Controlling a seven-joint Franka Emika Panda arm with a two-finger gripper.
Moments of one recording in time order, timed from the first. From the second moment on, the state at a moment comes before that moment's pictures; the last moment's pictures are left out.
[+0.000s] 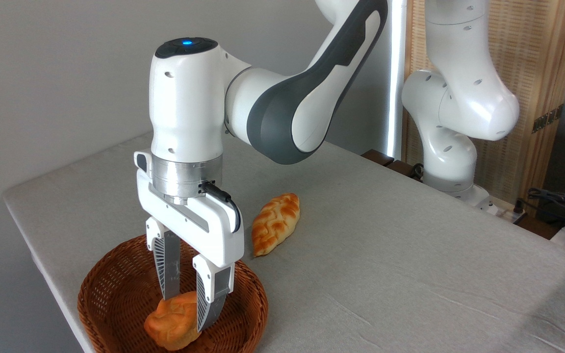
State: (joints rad) arm -0.06 0.16 0.08 -1.89 -0.04 2.32 0.73
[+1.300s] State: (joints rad) arm -0.06 0.19 0.07 -1.89 -0.09 2.32 0.73
